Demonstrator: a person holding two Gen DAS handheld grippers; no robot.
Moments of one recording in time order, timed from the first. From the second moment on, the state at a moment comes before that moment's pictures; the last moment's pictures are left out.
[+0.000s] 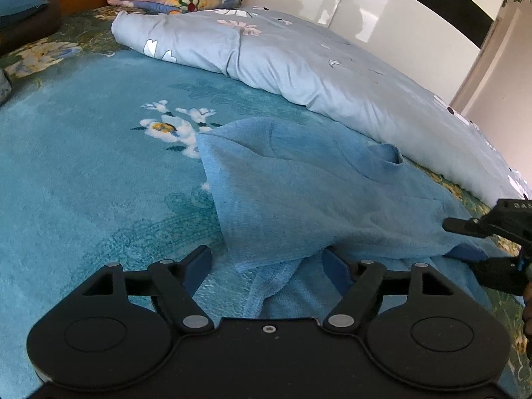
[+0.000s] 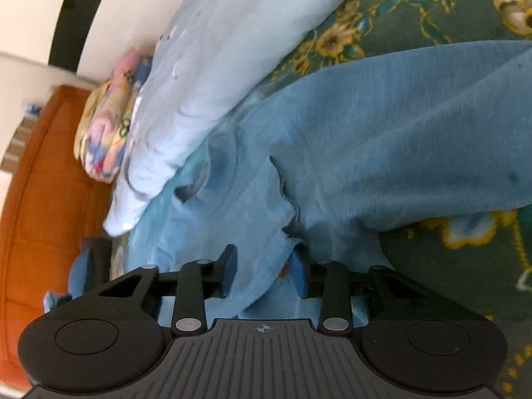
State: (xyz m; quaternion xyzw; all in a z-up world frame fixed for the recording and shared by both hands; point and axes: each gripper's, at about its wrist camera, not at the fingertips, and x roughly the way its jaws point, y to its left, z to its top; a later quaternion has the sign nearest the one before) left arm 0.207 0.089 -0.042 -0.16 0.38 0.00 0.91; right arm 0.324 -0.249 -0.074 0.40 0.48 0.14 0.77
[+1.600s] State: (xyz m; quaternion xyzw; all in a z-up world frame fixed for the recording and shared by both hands) left arm 0.135 0.159 -0.035 -0.32 0.32 0.15 0.88; right arm 0.303 -0.278 0.003 0.23 0.34 0.13 0.91
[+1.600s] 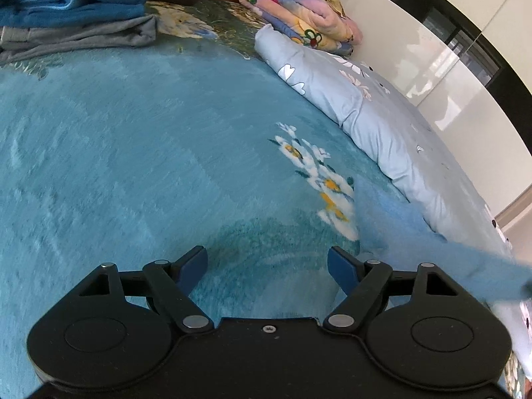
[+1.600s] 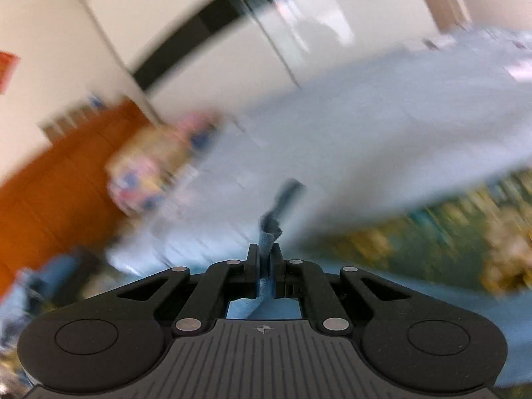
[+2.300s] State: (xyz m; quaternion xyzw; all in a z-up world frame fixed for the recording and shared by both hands) left arm 0.073 0.147 -0.026 -0.35 0.34 0.11 0.87; right arm 0.219 -0.346 -0.008 0.26 0.36 0.04 0.90
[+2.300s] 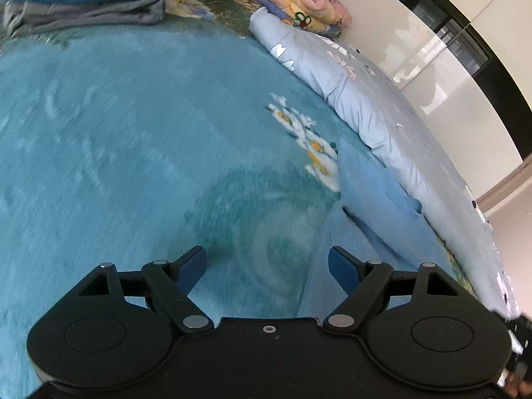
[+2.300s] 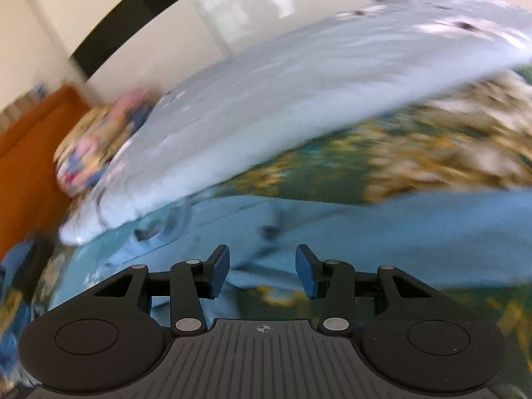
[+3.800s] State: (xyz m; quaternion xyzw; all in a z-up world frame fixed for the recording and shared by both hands) left arm 0.032 0.142 -0.012 -0.36 0.35 0.09 0.86; right arm 0.153 -0.469 -0.019 0.43 0.25 -0.13 0.86
